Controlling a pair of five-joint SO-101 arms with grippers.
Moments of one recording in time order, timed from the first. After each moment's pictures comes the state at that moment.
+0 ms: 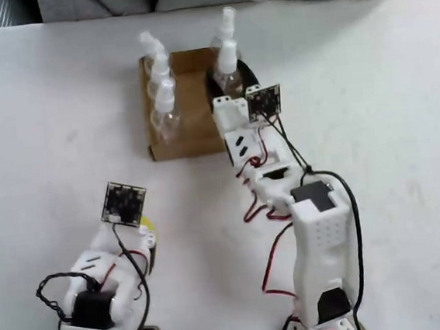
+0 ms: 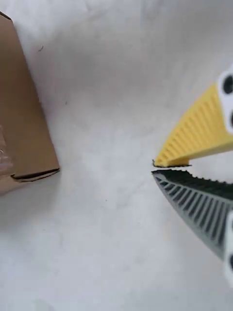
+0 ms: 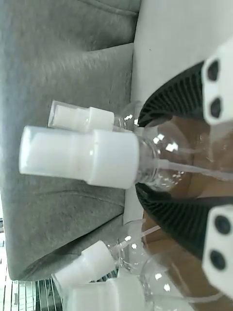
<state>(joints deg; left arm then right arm) 5.5 -104.3 97.1 62.5 -1.7 -17.7 32.2 31.7 -62.3 -0.8</state>
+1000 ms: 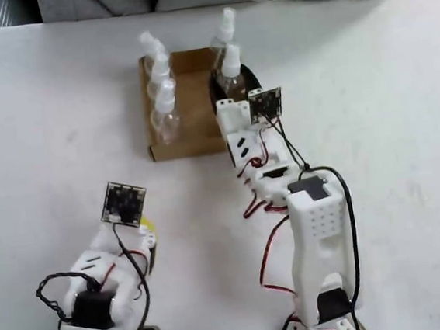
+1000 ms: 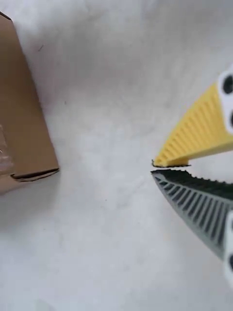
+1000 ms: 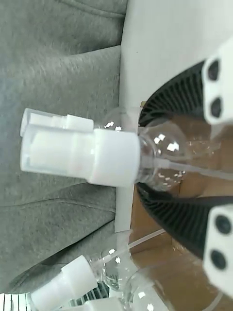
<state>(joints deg) 5.5 -104.3 97.1 62.5 -1.7 -16.8 38.4 28.6 -63.1 -1.0</state>
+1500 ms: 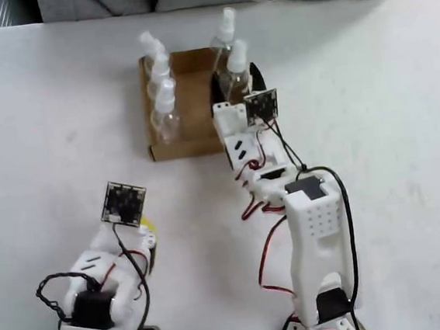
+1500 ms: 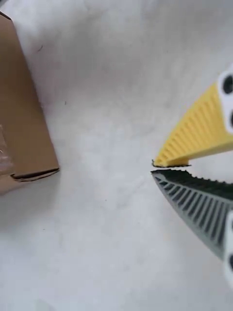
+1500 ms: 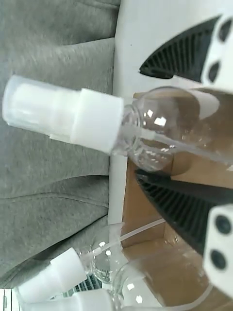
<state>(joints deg) 5.5 -104.3 97.1 62.5 -1.7 -17.7 38.9 28.6 -63.0 -1.0</state>
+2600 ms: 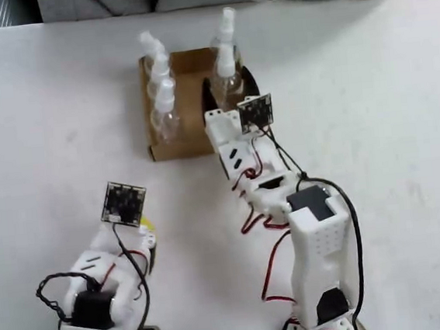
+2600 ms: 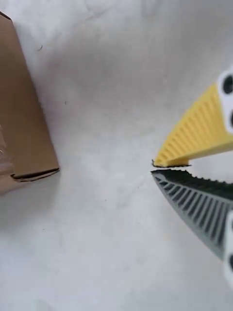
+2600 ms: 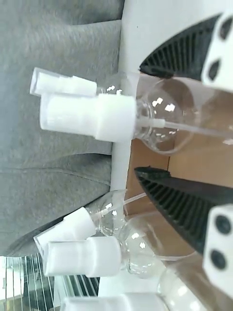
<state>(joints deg) 5.5 -104.3 97.1 62.5 -1.7 -20.9 28.9 38.9 -63.0 -1.0</state>
